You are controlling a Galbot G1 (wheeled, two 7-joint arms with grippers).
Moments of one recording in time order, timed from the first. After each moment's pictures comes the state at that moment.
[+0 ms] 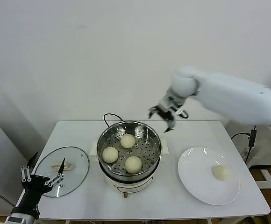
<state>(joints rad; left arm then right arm) 1.72 -1.50 -0.87 -2.30 0.12 -0.04 0.26 0.64 0.86 -1.25 1.34 0.15 0.01 -1.17</state>
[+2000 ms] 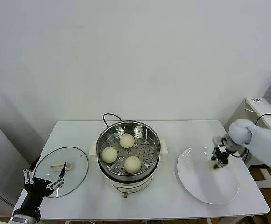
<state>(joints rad) 1.73 -1.49 -0.87 -2.27 0.14 -0.03 0.26 0.27 0.62 -1.13 1.19 0.13 -0.15 -1.11</state>
